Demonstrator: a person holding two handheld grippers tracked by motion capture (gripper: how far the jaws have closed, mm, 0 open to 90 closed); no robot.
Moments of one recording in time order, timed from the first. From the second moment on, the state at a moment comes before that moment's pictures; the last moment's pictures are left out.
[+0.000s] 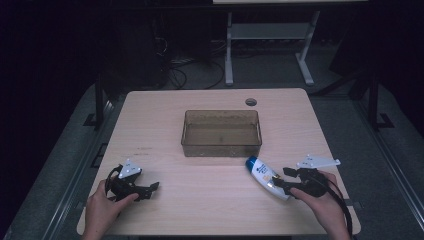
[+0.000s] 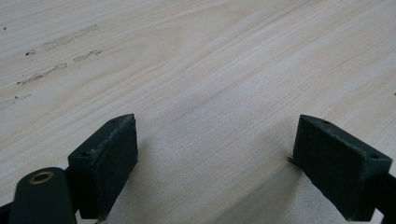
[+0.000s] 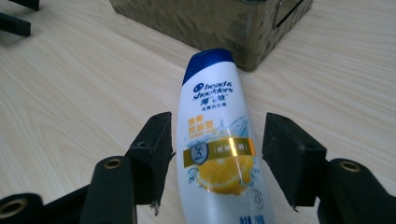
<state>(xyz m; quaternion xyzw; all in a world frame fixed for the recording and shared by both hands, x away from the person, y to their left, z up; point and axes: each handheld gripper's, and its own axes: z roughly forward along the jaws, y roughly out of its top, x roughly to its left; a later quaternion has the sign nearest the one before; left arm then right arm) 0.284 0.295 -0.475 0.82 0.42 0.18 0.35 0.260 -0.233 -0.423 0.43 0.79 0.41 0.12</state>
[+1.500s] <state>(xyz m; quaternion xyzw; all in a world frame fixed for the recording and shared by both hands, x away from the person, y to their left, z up) 0.284 0.295 -0.475 0.82 0.42 0.18 0.35 0.331 -0.177 -0.426 0.40 0.87 0.28 0.08</state>
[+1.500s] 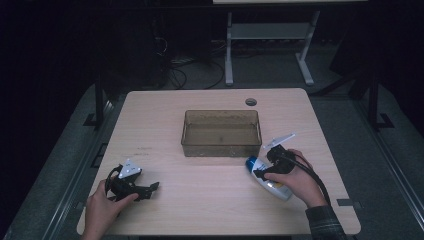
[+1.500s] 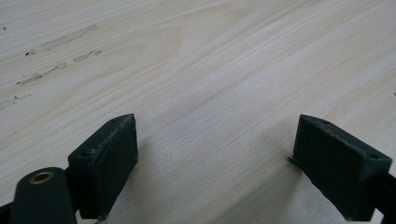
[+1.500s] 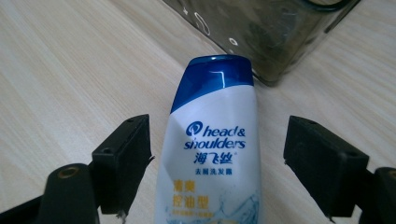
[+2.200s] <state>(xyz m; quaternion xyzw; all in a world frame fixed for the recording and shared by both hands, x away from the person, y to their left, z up) 0.284 0.295 -0.475 0.82 0.42 0.18 0.35 0.339 -0.158 -0.448 0.40 0.89 0.21 0.06</state>
